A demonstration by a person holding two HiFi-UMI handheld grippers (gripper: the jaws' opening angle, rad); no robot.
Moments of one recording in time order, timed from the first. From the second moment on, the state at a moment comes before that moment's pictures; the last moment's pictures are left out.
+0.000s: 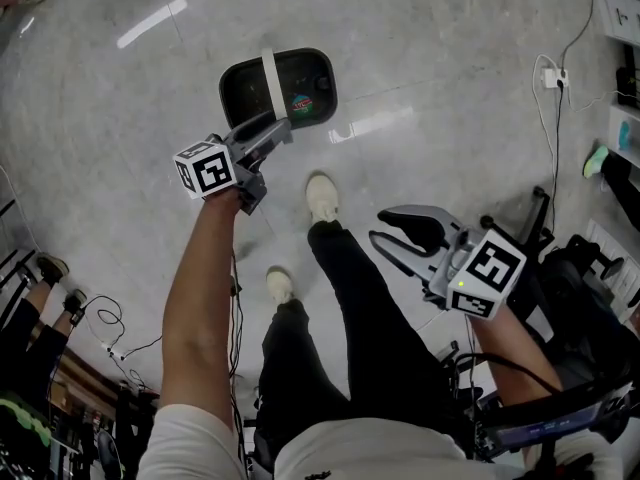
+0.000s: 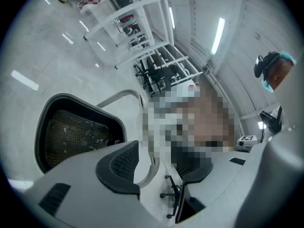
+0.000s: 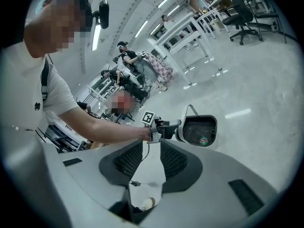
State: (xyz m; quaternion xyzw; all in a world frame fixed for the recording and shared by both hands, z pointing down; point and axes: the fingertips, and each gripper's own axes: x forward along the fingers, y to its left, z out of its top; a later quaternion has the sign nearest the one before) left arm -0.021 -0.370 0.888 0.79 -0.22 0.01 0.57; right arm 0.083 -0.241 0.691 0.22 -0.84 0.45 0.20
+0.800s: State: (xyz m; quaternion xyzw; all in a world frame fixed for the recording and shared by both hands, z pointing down) left arm -0.115 -0.227 0.699 0.80 -0.25 -0.02 0.55; right arm 0.025 -0.183 0.583 0.27 -0.87 0.37 0.16
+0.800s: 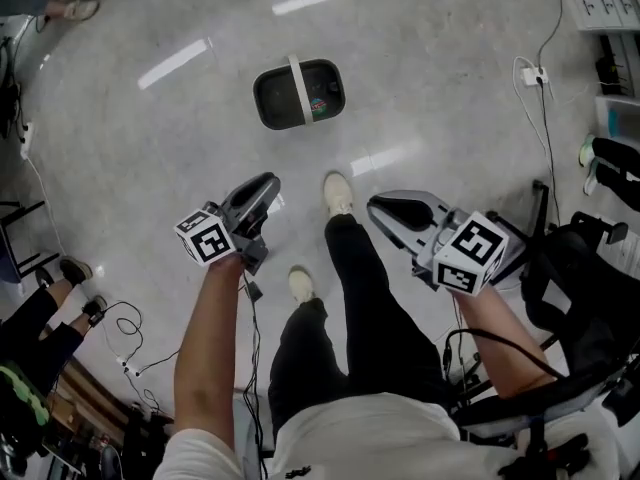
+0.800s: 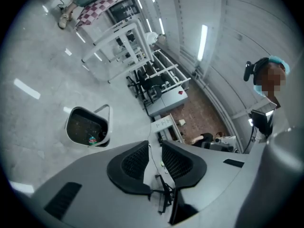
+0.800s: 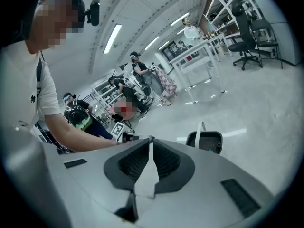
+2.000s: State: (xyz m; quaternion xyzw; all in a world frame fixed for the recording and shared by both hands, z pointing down) left arm -0.087 0.060 0.270 0.93 -0.14 0.07 0.33; right arm -0.025 0.023 0.301 0.29 -0.92 0.26 0.09
